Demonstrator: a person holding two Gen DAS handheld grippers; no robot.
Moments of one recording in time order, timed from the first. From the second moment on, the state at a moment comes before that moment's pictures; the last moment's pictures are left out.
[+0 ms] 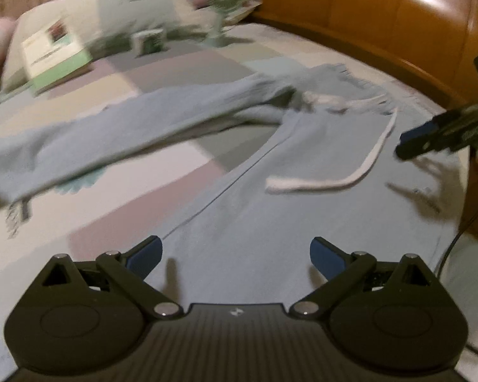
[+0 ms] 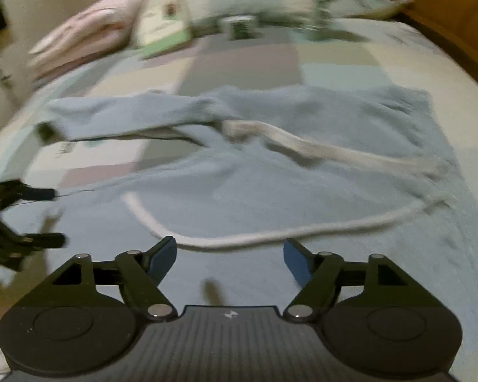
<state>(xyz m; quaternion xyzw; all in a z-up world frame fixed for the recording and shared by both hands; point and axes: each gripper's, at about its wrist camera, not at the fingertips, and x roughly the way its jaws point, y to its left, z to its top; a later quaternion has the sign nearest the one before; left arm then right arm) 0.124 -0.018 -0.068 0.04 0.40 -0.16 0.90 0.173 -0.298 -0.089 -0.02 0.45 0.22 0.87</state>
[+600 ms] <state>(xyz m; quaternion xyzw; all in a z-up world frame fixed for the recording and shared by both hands) 0.207 -0.104 -0.102 0.05 0.39 -0.27 0.88 0.156 -0.345 -0.120 -0.02 0.45 0.04 0.89</state>
